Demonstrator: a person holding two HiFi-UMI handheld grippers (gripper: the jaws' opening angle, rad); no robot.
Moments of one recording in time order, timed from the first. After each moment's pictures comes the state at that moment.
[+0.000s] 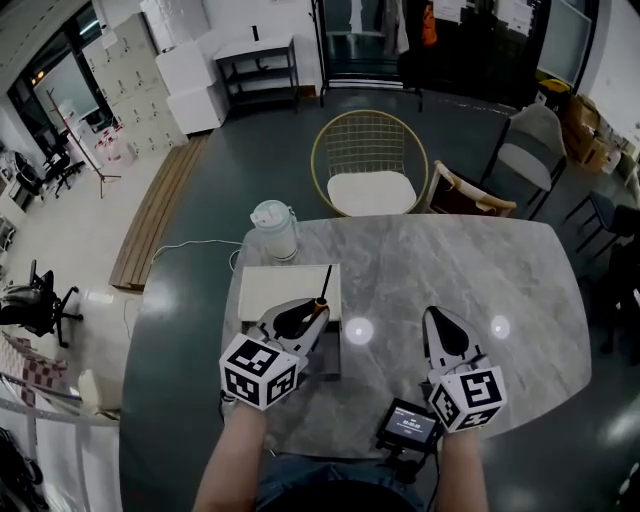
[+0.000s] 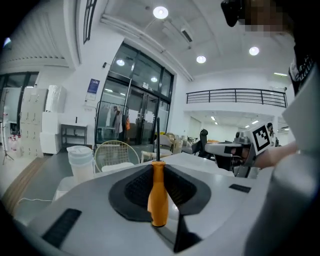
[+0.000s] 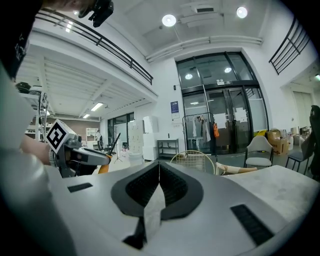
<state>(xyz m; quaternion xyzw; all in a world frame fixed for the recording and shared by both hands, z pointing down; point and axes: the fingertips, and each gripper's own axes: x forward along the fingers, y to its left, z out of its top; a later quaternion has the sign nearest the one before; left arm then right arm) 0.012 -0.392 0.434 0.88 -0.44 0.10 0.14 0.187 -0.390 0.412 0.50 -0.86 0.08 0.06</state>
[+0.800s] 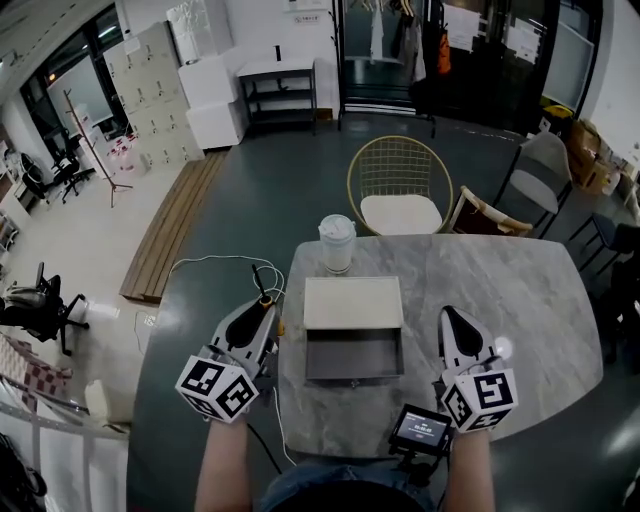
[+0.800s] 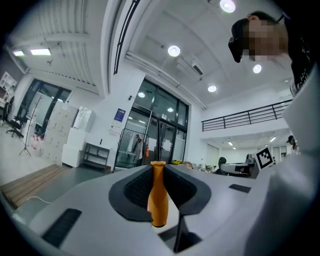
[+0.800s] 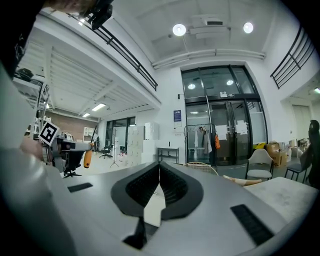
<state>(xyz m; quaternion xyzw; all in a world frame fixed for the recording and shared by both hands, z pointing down) -0.214 -0.341 0.366 0.83 -0.54 -0.06 0.09 0.074 -0.362 0.368 0.52 -0.85 0.03 0.04</state>
